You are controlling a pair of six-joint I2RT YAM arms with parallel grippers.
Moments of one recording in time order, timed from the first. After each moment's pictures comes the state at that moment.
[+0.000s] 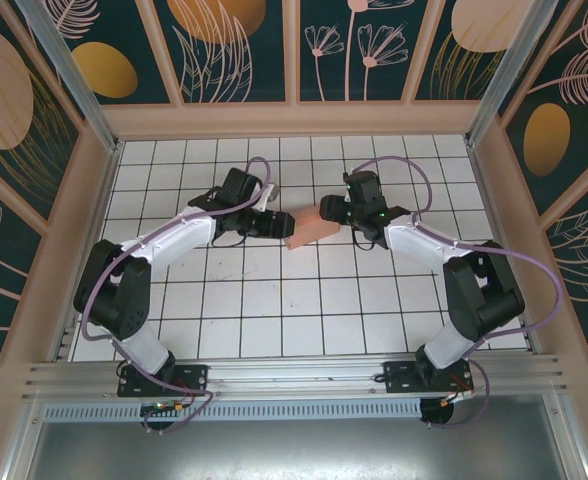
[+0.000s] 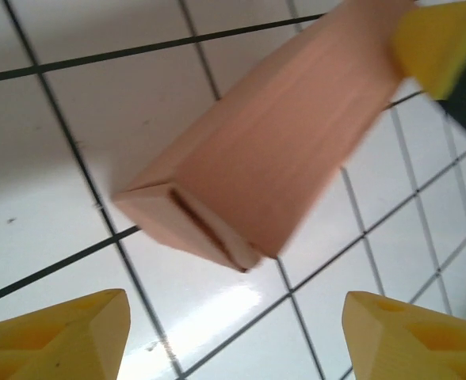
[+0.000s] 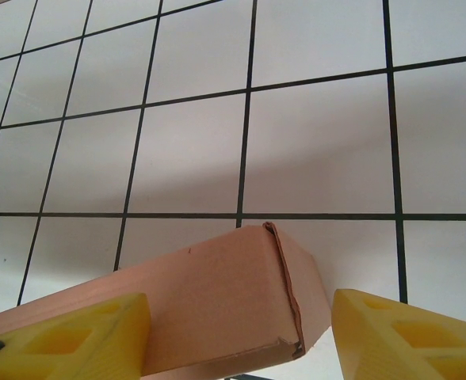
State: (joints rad) left arm -0.52 1.68 1.18 -0.41 0.45 -0.42; right arm 0.49 1.60 1.00 -0.11 0.00 0.48
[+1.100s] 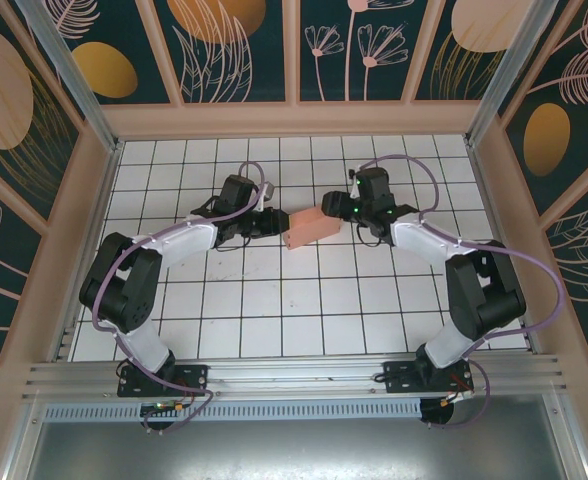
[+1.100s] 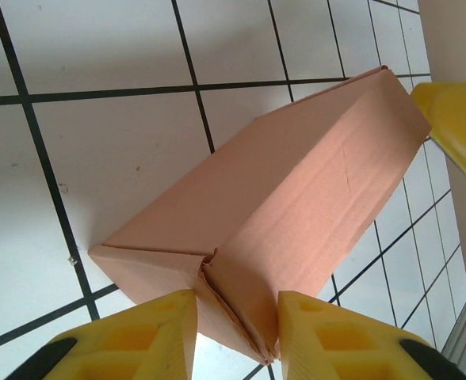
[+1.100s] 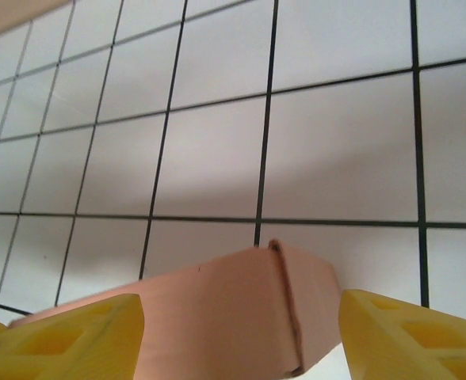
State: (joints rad) left arm -0.49 1.74 1.05 -0.09 0.48 -0.61; right arm 0.42 1.60 1.00 -0.07 -0.15 0.50
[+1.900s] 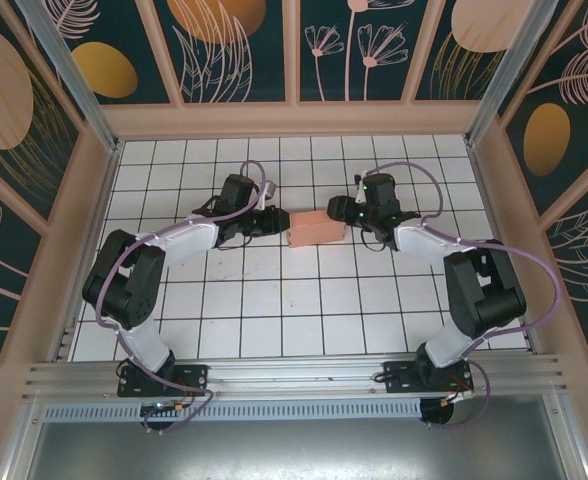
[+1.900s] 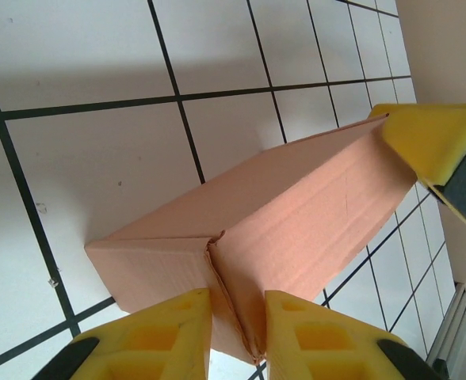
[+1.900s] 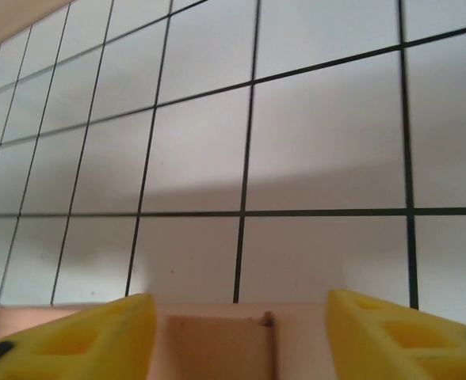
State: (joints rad) left arm -0.49 1.76 1.05 -0.04 0.52 -0.61; right arm 0.40 1.61 0.92 0.02 -0.20 0.51
